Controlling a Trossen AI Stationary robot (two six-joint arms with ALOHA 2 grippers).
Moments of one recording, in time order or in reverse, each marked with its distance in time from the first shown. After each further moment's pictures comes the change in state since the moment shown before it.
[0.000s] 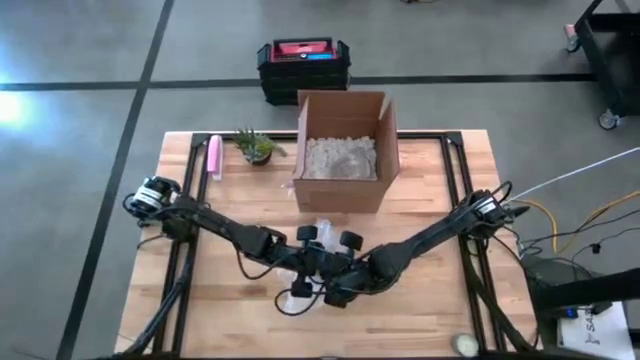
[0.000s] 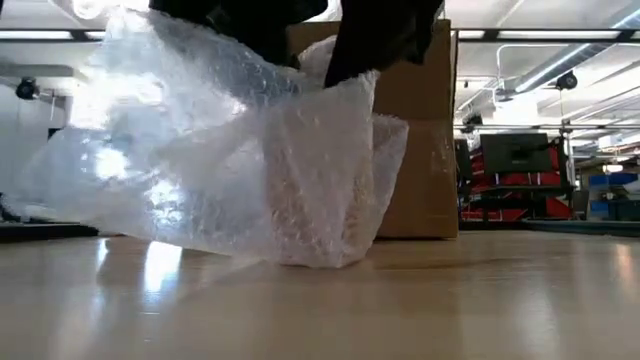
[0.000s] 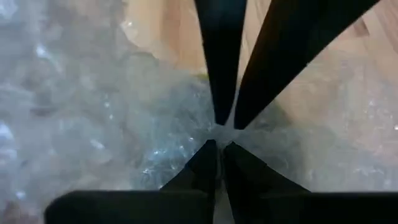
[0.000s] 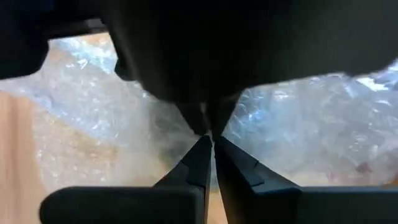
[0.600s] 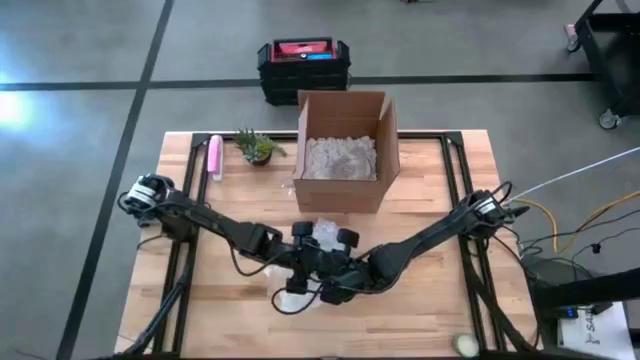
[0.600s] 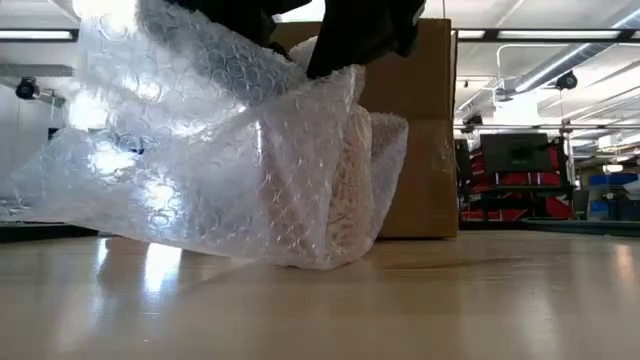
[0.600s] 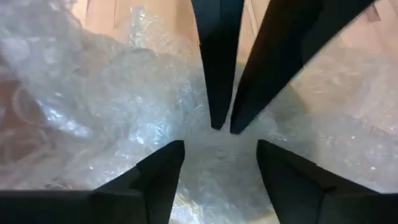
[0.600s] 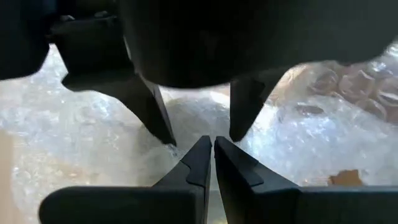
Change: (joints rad) left arm 0.000 -0.046 -0.004 -0.070 -0.059 0.028; right arm 0.004 0.002 -0.004 0.035 0.101 -0.012
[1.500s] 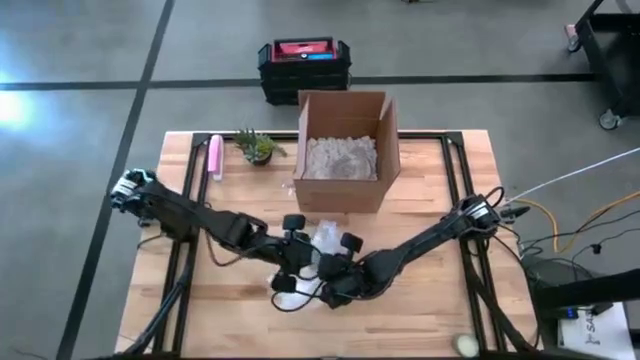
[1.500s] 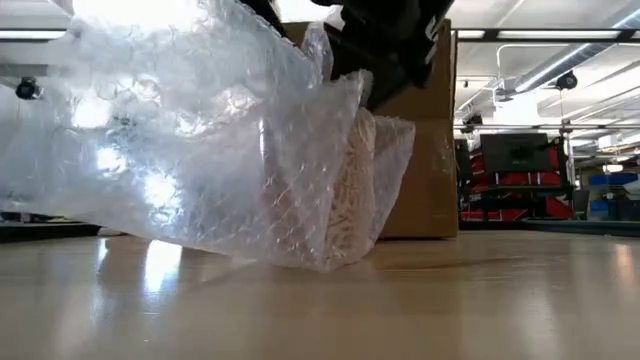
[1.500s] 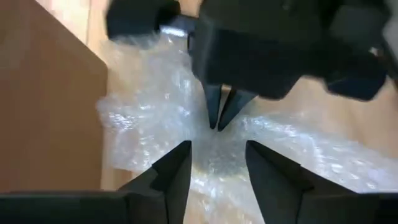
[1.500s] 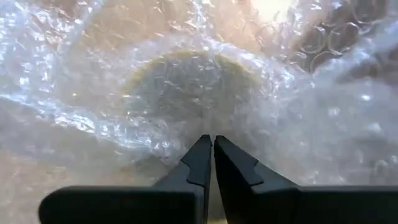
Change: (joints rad) left arm -0.017 -0.148 0.155 -0.294 0.003 0.007; right arm 0.004 0.045 -0.014 -0.012 -0.003 0.092
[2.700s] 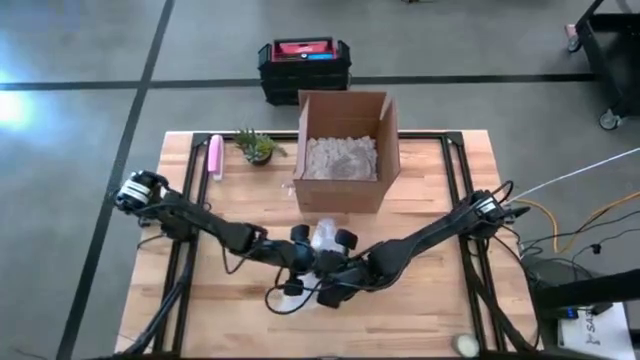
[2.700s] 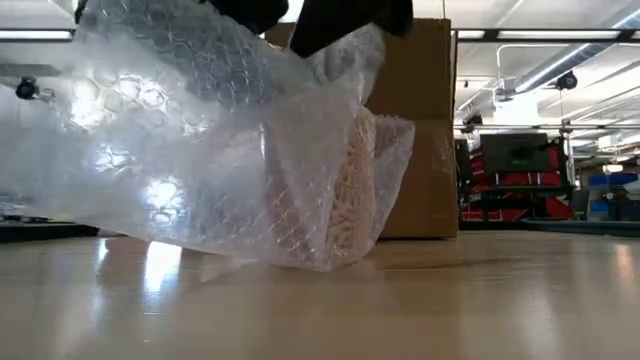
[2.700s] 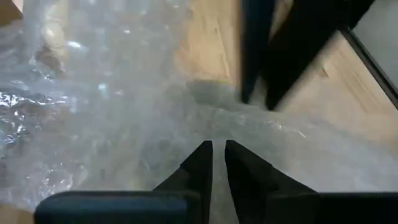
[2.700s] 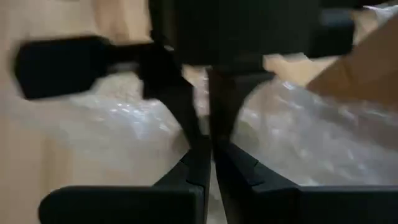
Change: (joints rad) left arm 0.036 0.110 -0.430 0.781 0.078 -0.068; right arm -0.004 -0.059 0.128 -0.030 -0.104 -0.087
